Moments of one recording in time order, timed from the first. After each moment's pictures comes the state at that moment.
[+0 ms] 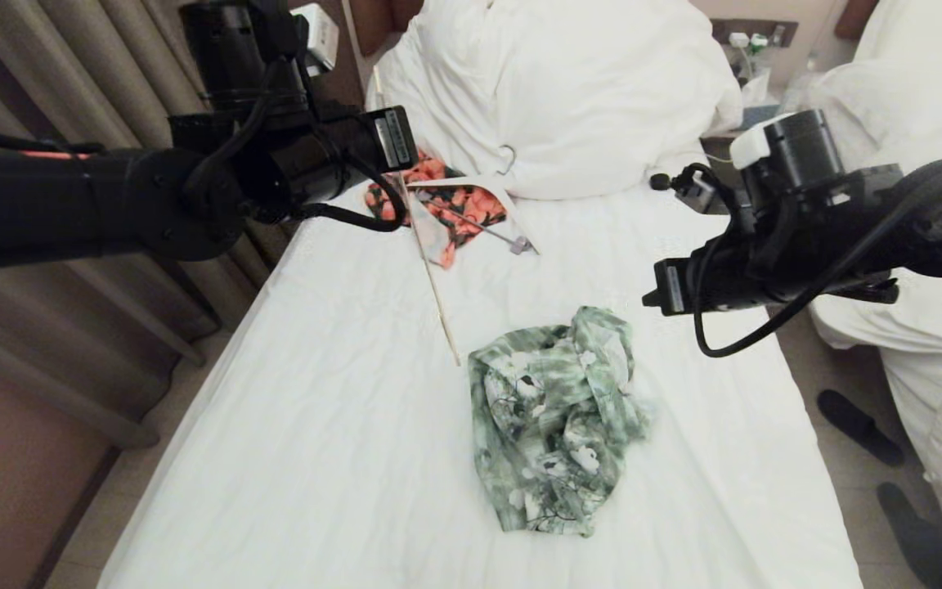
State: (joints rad) left arm -0.47 1.87 -1.63 -0.29 0.18 -0.11; right arm 0.41 1.84 -1.61 0.36 0.01 0.17
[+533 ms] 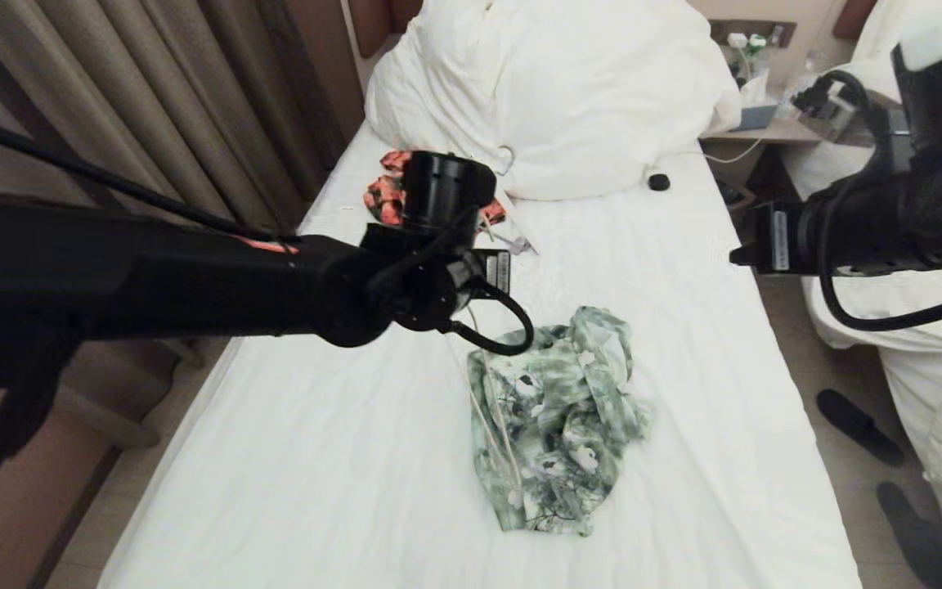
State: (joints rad) left arm -0.72 2.03 -1.59 -0.09 0.55 -0.14; right arm 0.41 1.60 -1.57 0.47 -0.15 0.23
